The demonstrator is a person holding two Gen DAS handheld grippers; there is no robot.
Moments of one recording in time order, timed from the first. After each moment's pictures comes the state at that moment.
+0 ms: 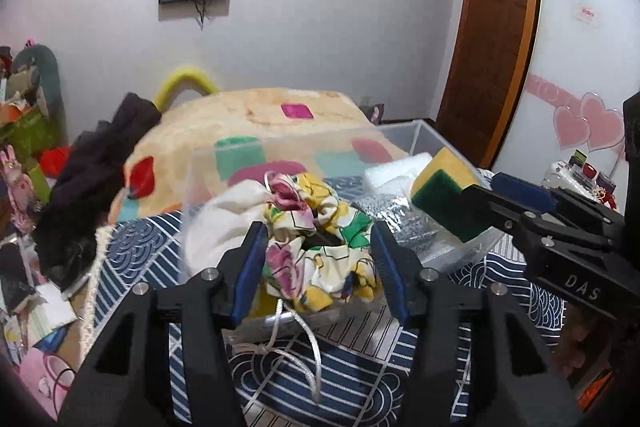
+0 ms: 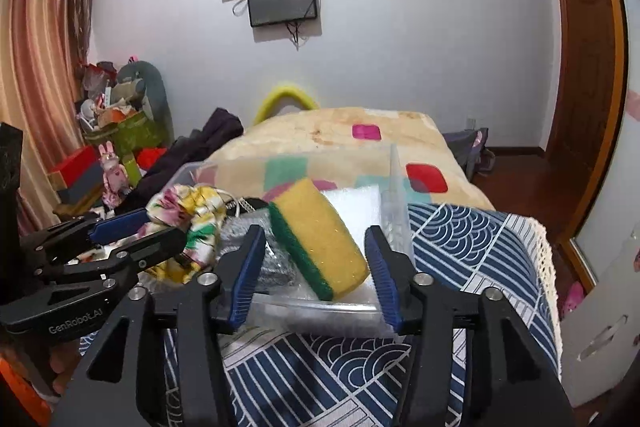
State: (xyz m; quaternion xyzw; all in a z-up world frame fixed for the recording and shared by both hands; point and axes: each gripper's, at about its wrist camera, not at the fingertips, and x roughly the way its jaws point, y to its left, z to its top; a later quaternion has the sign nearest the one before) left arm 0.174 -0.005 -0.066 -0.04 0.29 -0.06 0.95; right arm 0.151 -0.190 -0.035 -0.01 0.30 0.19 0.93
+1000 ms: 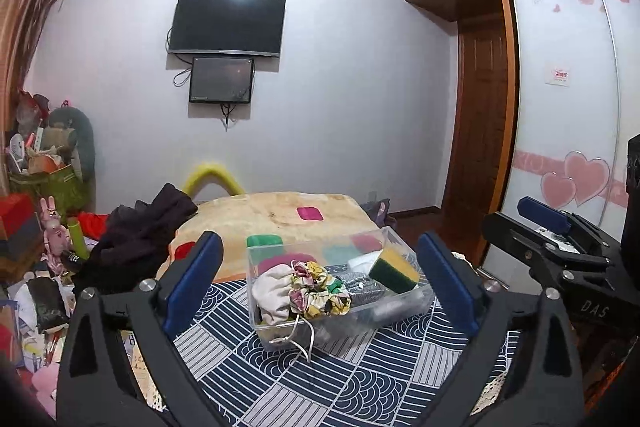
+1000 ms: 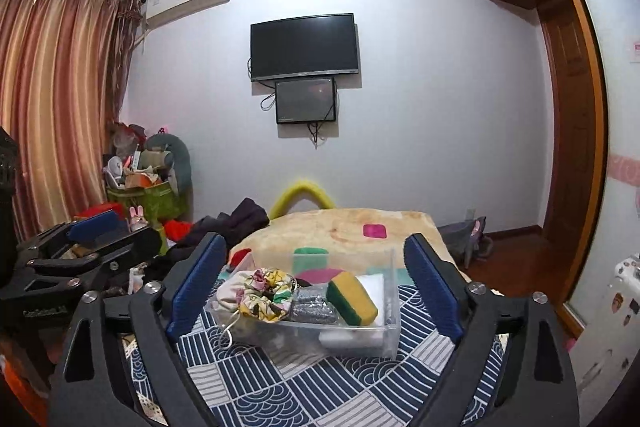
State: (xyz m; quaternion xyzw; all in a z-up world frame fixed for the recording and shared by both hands) left arm 0.032 0.001 0.031 -0.04 0.11 -0.03 0.99; right arm 0.064 -0.187 0.037 0.00 0.13 0.21 0.97
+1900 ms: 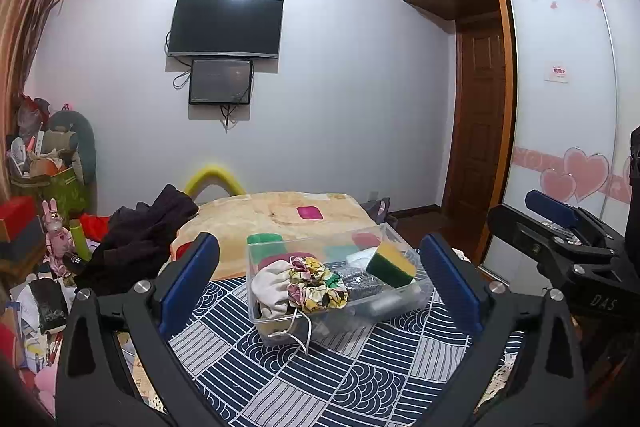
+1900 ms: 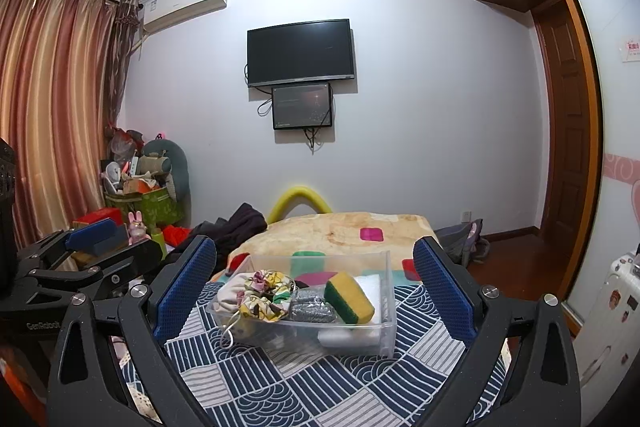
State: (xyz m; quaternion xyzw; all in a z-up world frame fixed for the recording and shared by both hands) left arm 0.023 -0.006 0.028 -0.03 0.11 -0.03 0.99; right arm 0.046 -0.194 0.035 0.01 0.12 0.20 0.97
